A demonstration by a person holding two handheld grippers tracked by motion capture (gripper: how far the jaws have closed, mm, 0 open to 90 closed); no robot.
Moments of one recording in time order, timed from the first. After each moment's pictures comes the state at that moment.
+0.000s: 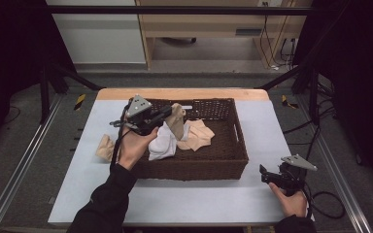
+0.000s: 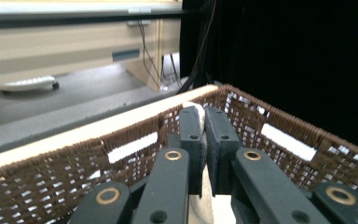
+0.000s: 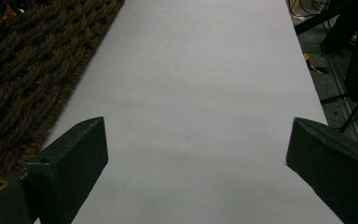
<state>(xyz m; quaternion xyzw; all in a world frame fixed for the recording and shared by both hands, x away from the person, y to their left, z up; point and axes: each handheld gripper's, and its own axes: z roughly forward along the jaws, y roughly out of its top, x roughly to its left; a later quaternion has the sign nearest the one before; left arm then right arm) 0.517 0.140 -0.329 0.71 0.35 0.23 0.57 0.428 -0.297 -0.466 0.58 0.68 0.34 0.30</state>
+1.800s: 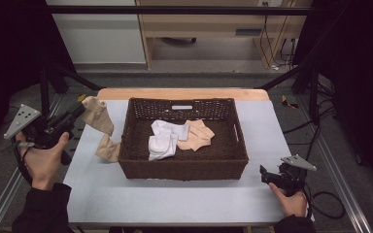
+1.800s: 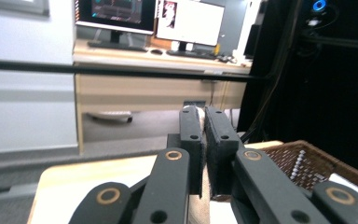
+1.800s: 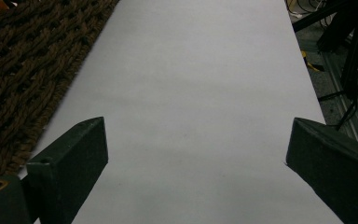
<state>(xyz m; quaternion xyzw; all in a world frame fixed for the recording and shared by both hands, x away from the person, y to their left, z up) 0.449 0.325 -0.300 0.59 0.43 0.33 0.60 0.427 -0.296 -0.466 0.58 0.68 0.34 0.30</state>
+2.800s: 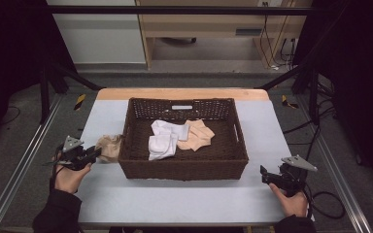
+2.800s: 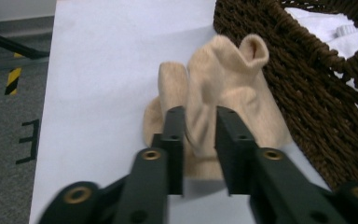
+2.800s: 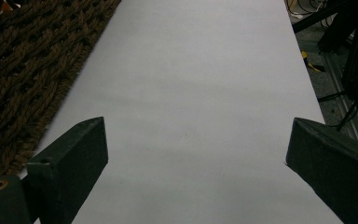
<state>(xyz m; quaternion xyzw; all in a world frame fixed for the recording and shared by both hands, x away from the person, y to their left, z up) 0.474 0.335 -0.443 0.72 0.53 0.26 0.38 0.426 -0.297 -0.466 0.58 0.68 0.34 0.30</state>
